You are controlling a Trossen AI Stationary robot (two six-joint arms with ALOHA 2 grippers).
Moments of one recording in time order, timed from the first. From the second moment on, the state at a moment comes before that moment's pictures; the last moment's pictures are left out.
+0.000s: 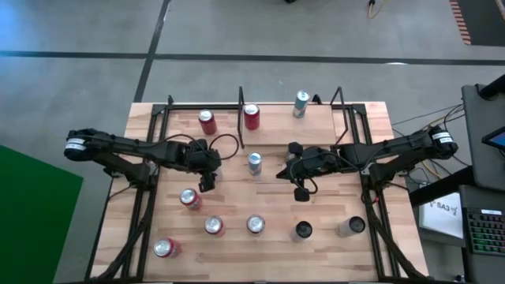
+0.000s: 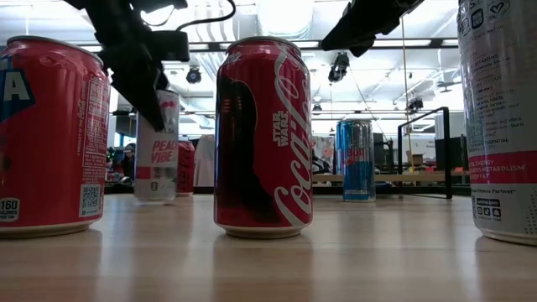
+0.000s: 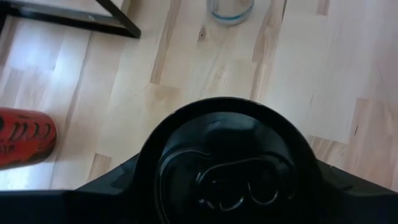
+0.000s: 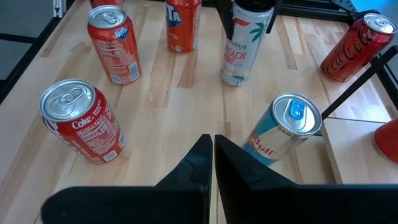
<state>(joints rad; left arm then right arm) -0.04 1.28 0.90 -0.75 -0.26 -0.20 0.12 1.30 0.99 -0.28 0.05 -0.03</state>
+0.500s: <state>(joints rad) -0.04 1.26 1.00 -0.76 -0.25 -0.12 0.12 1.30 0.99 -0.28 0.05 -0.03</state>
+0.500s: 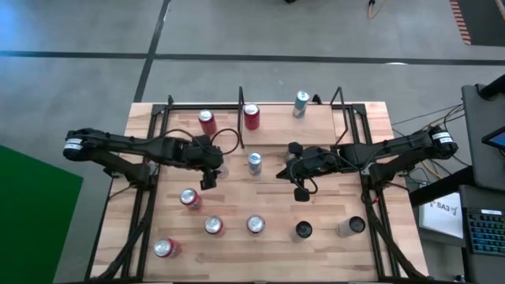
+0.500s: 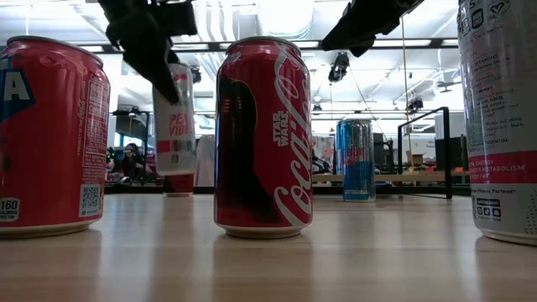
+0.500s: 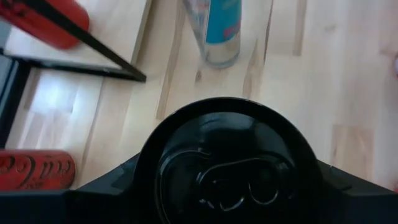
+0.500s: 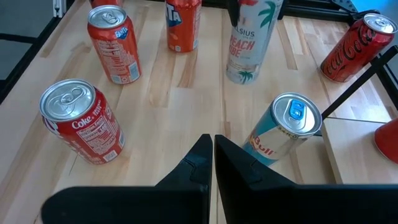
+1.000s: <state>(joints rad) -0.17 1.14 1.02 -0.61 -0.25 -0.08 0.12 1.31 0.99 -0.16 0.05 -0.01</state>
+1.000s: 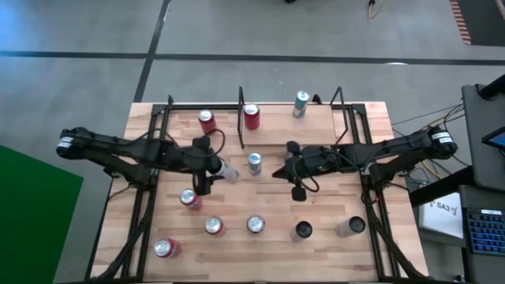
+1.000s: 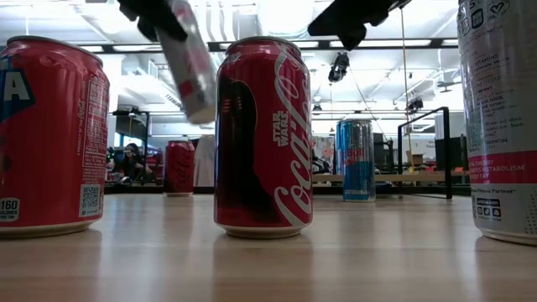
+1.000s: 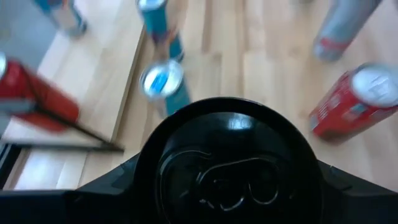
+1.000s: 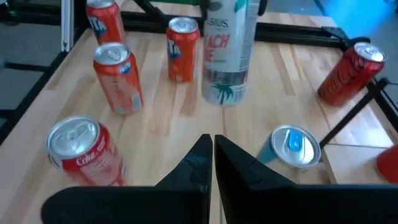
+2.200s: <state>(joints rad) -0.23 1.19 1.02 -0.34 -0.12 0.12 0.09 1.50 1.12 -0.01 -0.09 0.04</state>
